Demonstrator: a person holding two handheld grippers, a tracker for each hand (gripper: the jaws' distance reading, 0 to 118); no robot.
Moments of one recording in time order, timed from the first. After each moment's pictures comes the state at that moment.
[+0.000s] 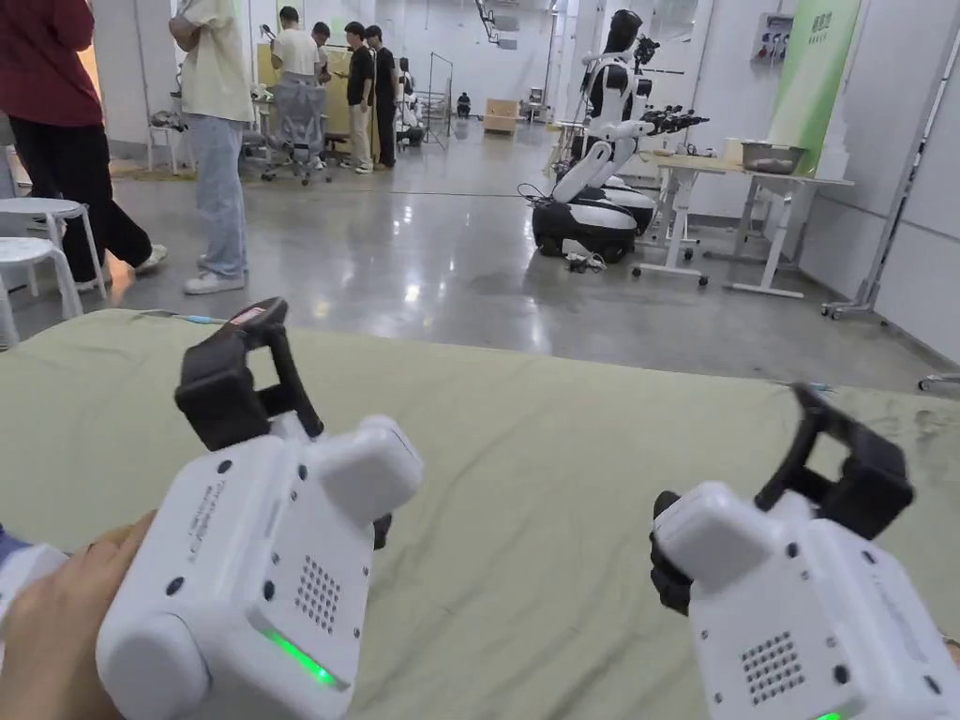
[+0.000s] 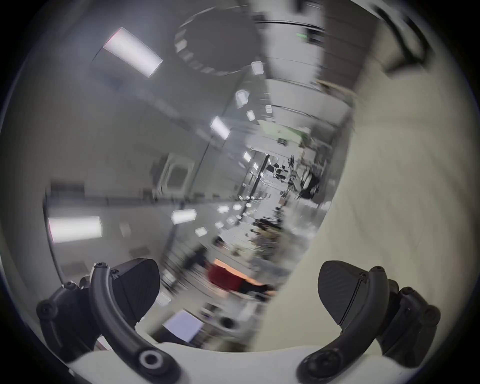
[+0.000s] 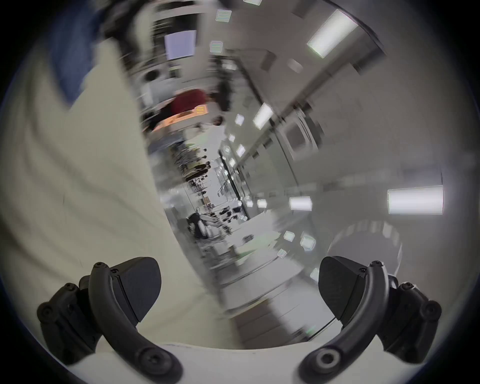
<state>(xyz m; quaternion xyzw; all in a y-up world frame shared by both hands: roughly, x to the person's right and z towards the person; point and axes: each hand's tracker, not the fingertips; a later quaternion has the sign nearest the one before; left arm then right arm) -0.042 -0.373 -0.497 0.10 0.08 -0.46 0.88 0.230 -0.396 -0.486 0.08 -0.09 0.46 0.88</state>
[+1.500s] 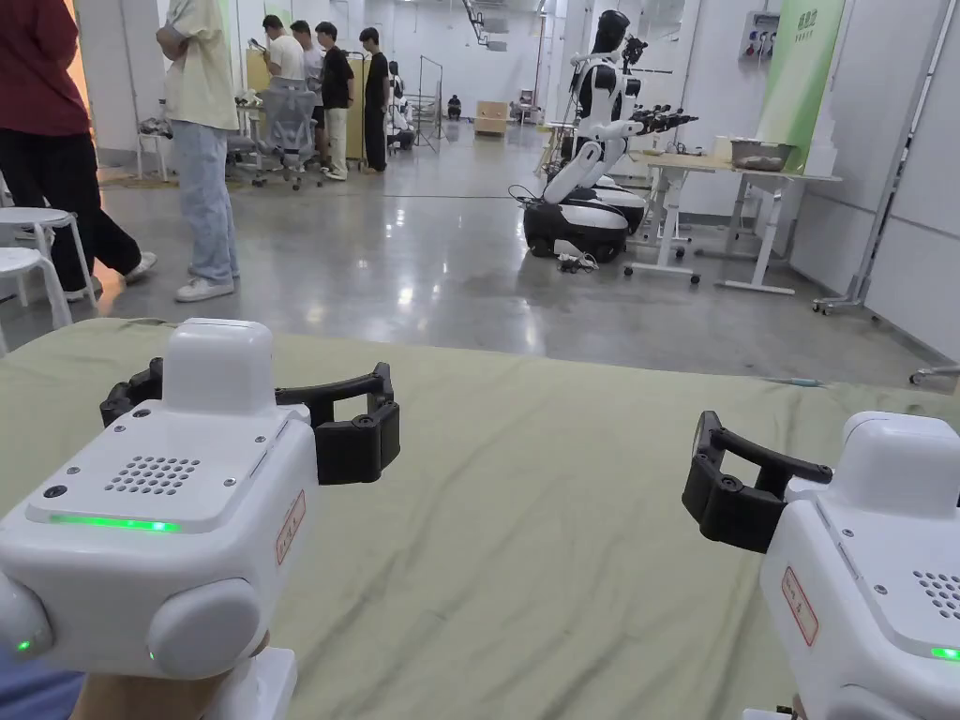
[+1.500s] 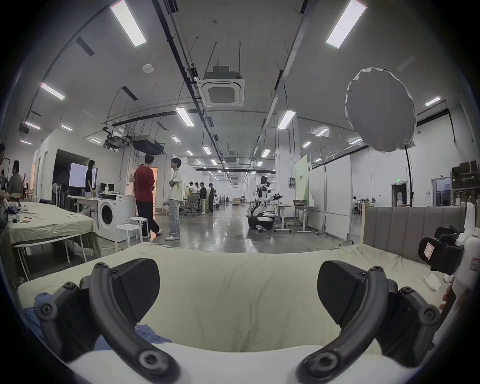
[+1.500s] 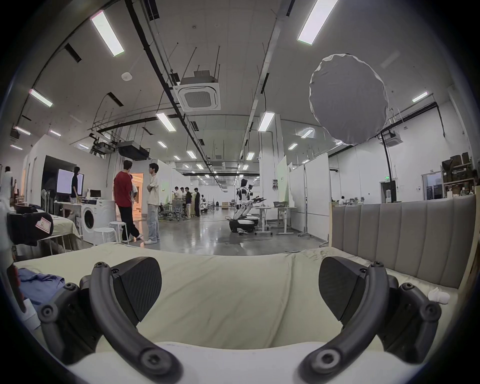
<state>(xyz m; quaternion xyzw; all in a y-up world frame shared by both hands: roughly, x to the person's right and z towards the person) -0.066 -0.351 -0.510 0.03 -0.03 0.01 1.00 0.261 -0.363 -0.476 0.06 -0.07 0.01 1.00</state>
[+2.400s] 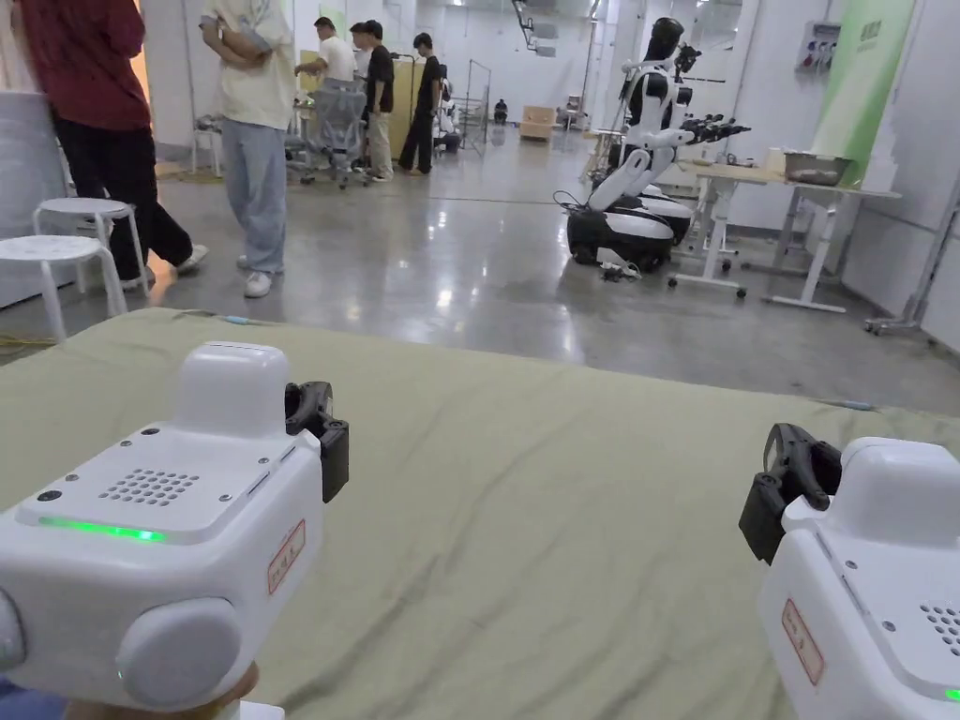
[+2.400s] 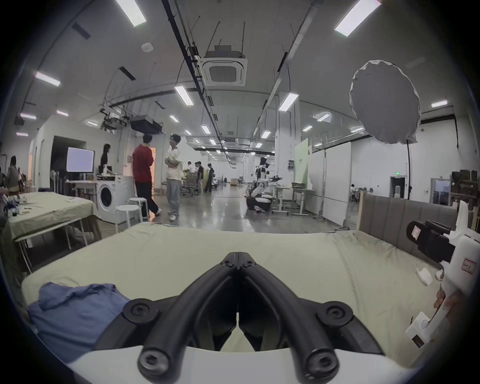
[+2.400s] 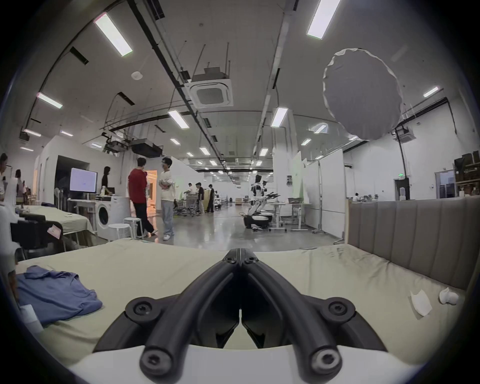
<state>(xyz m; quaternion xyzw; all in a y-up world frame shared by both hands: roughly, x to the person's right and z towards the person) -0.097 -0.354 -0.491 -0.03 -0.02 0.01 1.00 0.227 -0.358 -0.484 0.04 -0.01 0.01 1.00</state>
